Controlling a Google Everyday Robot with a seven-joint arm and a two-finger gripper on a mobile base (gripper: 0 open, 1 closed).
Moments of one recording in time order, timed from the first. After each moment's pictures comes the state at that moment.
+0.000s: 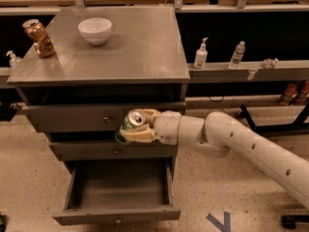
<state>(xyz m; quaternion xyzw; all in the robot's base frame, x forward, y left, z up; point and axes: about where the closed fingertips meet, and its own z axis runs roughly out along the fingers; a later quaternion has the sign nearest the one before) 0.565 0.055 0.740 -0.44 0.59 0.38 0.55</state>
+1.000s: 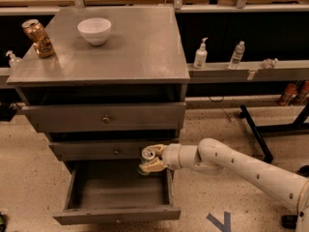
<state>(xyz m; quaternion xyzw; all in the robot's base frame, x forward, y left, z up) 0.590 0.013 0.497 -0.50 0.67 0.32 0.45</state>
